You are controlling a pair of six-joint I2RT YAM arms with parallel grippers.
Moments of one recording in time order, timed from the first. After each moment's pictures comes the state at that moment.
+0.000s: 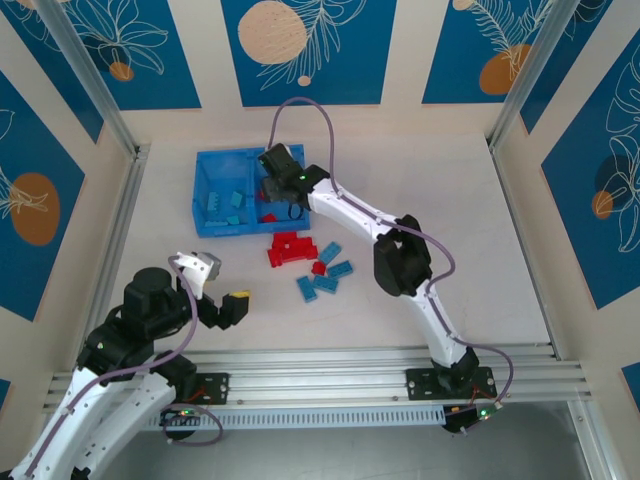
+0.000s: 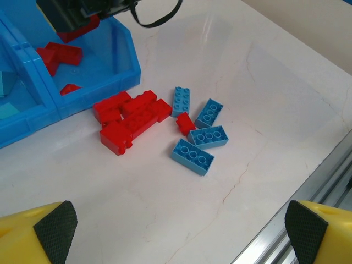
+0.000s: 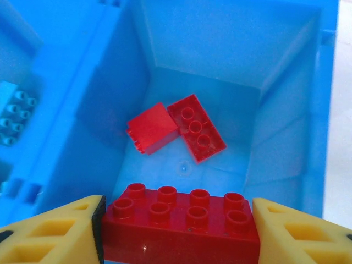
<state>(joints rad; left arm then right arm) -0.52 0.41 0.70 -0.78 0.23 -0.10 0.76 2.37 2.24 -0.70 0.28 0.33</state>
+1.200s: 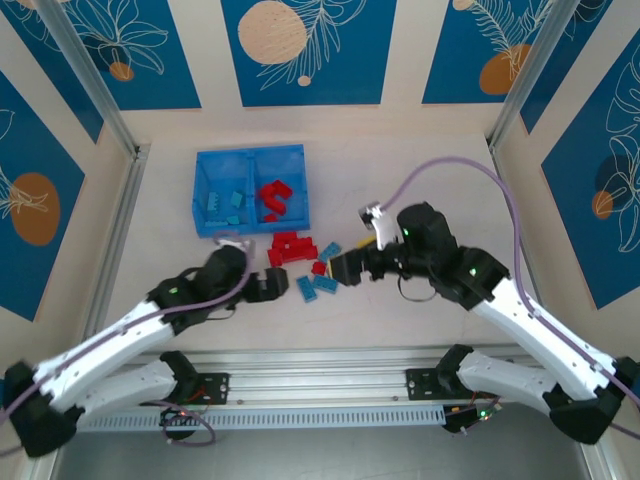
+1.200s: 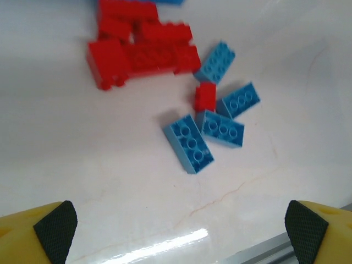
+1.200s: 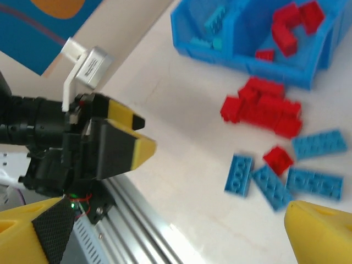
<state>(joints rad) -0.85 0.95 0.75 -0.62 -0.10 -0.81 0.75 0.93 1.04 -0.68 -0.28 0.40</state>
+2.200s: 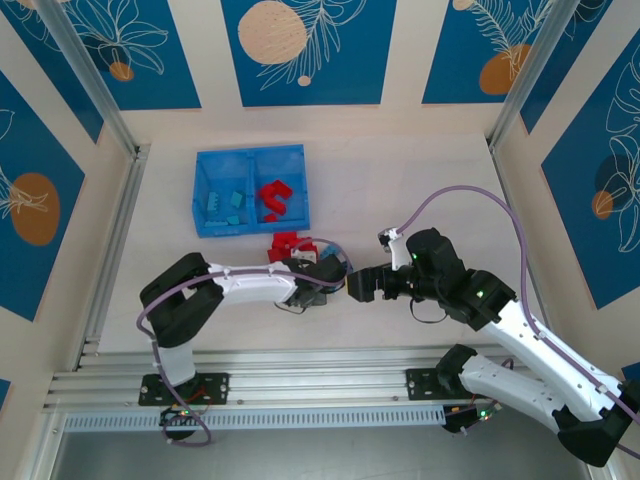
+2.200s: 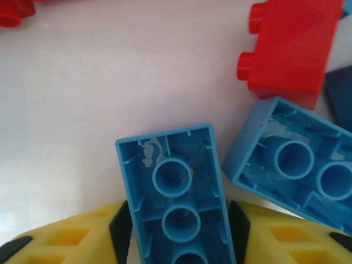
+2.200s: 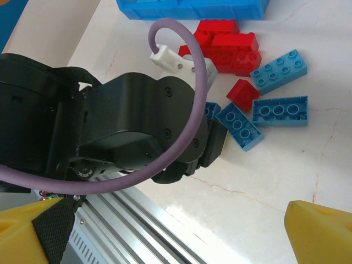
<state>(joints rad) -1.03 1.83 1.09 -0.60 -0.34 -1.02 0.72 0.80 0.86 -0.74 -0.23 0.50</state>
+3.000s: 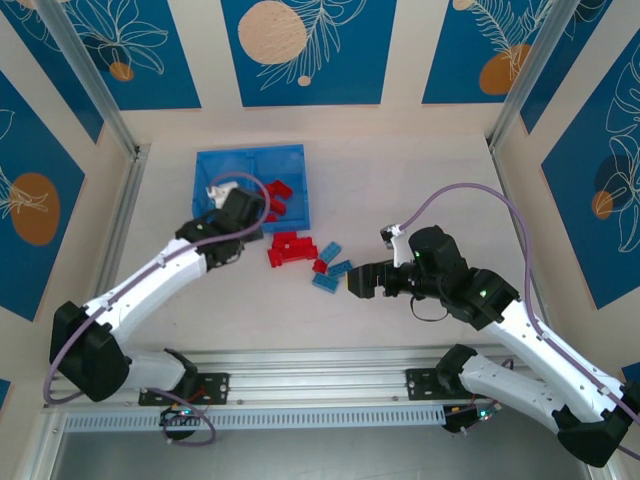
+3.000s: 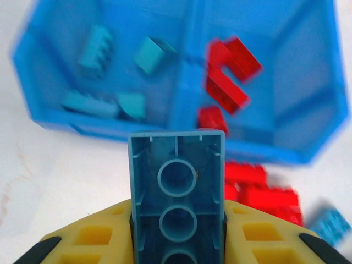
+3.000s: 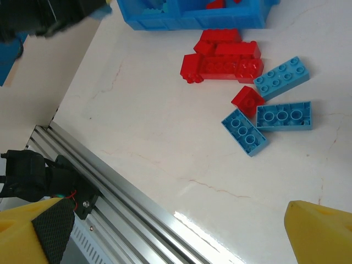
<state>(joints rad) -0.55 1.34 1.12 -0.66 -0.45 -0.68 0.72 0.80 0.88 -0.74 -0.23 0.54</state>
